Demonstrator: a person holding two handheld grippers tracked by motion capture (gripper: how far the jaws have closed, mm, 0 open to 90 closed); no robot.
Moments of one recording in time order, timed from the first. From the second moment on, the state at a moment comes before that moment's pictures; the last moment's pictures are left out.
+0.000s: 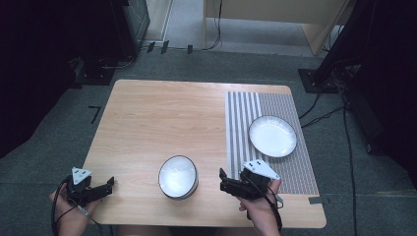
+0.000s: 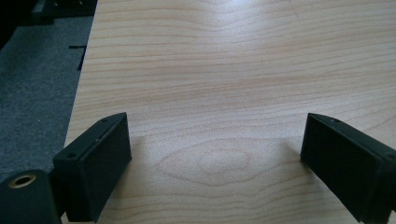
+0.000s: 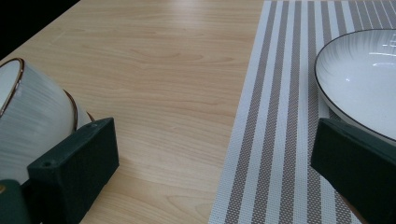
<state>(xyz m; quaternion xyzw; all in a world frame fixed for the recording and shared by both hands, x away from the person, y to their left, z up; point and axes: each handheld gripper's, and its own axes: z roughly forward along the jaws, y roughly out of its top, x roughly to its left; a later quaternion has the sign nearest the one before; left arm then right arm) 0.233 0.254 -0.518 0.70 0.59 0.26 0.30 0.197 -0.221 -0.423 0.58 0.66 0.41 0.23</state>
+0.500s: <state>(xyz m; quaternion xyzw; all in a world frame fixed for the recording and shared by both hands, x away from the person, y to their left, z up) 0.233 0.254 -0.518 0.70 0.59 0.25 0.30 0.197 -0.201 -0.416 0.57 0.67 0.42 0.23</state>
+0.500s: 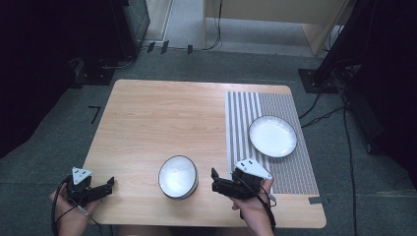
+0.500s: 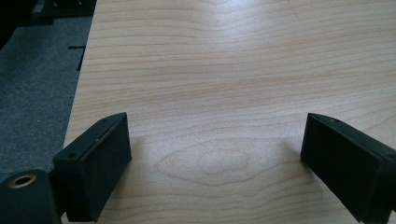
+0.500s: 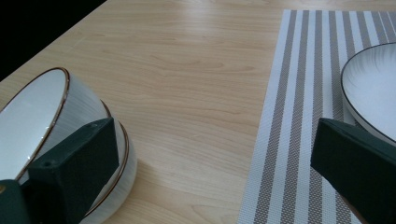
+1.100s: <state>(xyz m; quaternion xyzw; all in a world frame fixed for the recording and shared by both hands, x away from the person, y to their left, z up) 0.233 0.254 -0.518 0.70 0.59 0.25 0.30 0.198 -0.181 -0.412 0.55 0.68 0.43 0.22</state>
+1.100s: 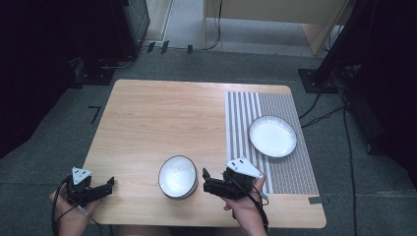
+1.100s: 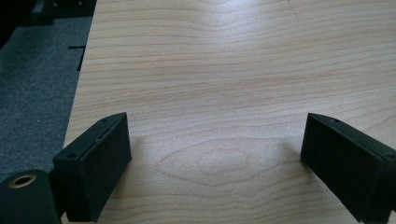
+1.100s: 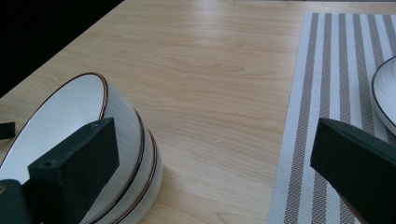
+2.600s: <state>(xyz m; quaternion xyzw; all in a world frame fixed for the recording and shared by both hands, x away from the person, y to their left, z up) 0.233 0.254 -0.518 0.70 0.59 0.25 0.30 0.206 -0.128 -0.429 0.54 0.71 0.41 0.20</state>
